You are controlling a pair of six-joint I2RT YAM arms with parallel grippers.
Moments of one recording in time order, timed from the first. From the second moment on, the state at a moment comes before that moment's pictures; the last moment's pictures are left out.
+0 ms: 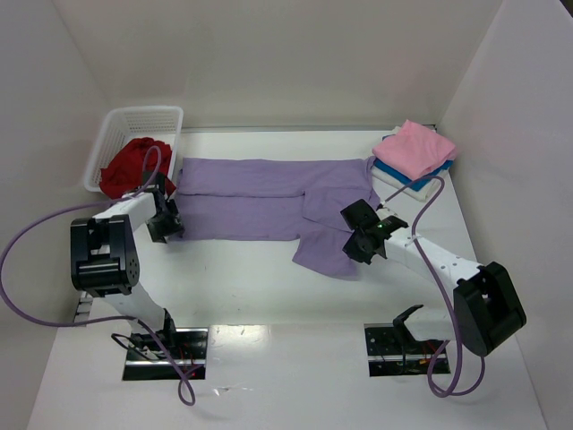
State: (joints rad) left arm 0.15 1.69 1.00 -0.57 -0.10 -0.31; right arm 0.53 1.28 0.75 -0.67 0.27 1.13
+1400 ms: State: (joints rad) left arm 0.09 1.69 1.33 -0.56 -0.01 -0.32; right arm 0.26 1.33 1.05 -0.54 0.27 0.90
